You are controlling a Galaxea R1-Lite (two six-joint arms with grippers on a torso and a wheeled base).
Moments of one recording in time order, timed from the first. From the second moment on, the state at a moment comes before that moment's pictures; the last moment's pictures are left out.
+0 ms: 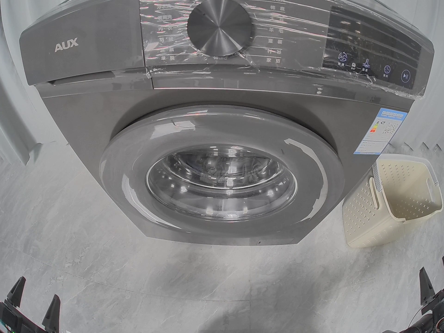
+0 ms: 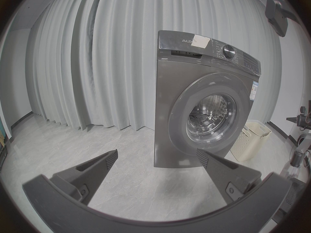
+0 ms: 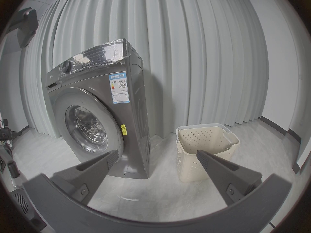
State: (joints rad) left arm 0.00 0.02 -0.02 0.00 -0.01 -0.03; right arm -0.01 0.02 -0.02 -0.08 -0.04 0.07
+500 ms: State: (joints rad) left arm 0.00 0.02 -0.02 0.00 -0.01 -0.03; right arm -0.01 0.01 -0.02 0.00 0.00 0.03
